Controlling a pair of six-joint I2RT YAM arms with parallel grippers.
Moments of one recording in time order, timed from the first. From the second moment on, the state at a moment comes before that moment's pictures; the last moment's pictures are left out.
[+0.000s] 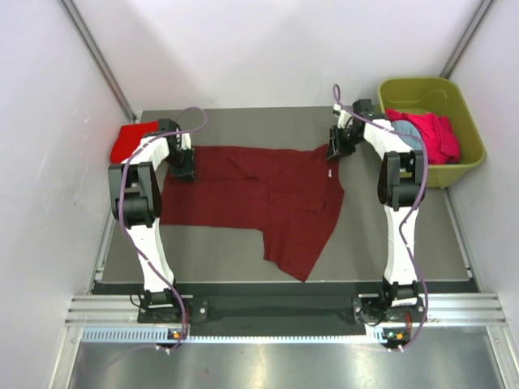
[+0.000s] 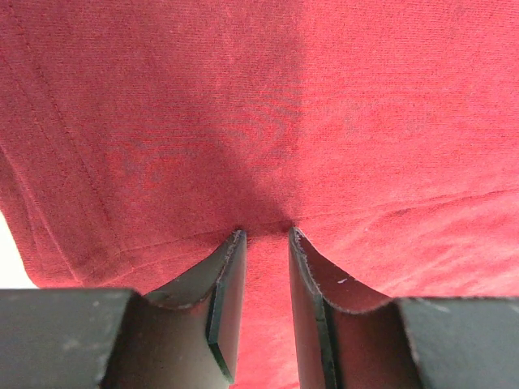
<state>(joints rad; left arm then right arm) 0.07 2.14 1.64 -0.75 0.22 0.02 0.07 2.41 2.05 -0.77 -0.50 -0.05</state>
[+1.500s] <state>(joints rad) 0.07 2.15 1.66 -0.76 0.22 0.00 0.02 2.31 1.96 -0.79 -0.48 -0.08</state>
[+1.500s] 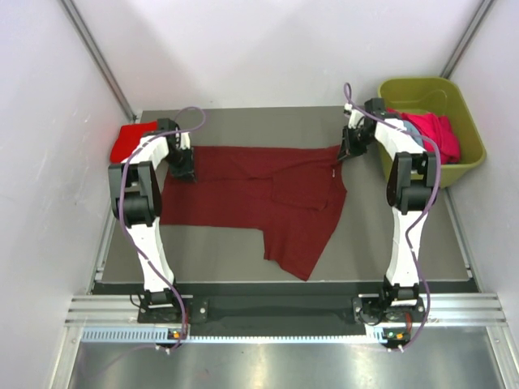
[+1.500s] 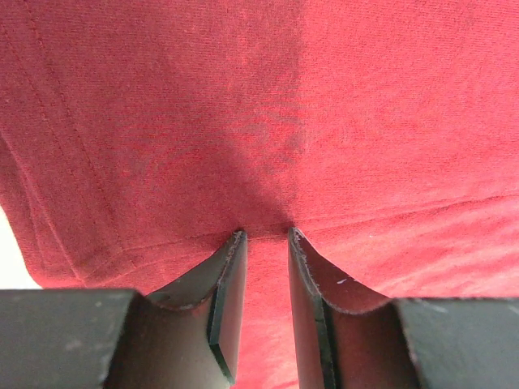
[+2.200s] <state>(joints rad) 0.08 2.17 1.68 -0.79 0.25 -0.03 0.04 2.04 1.76 -0.84 -0.41 -0.14</state>
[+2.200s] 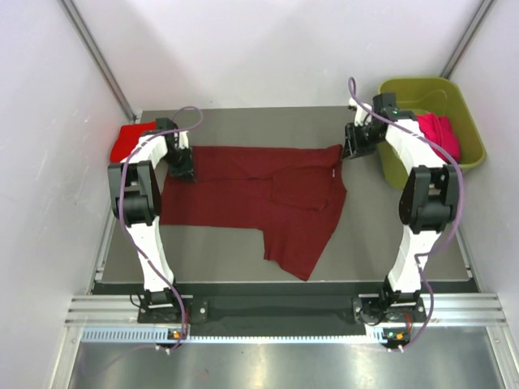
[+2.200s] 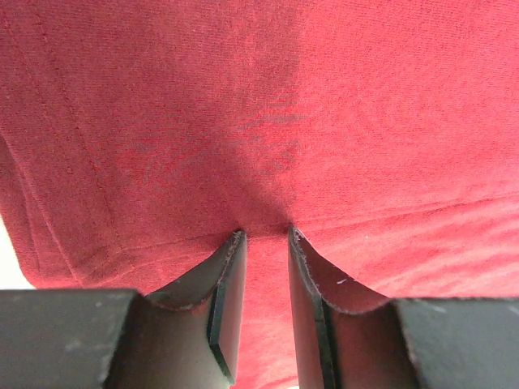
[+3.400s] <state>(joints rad) 0.08 2.11 1.58 -0.69 0.29 -0.05 0.43 1.95 1.40 -0.80 -0.24 -0.48</state>
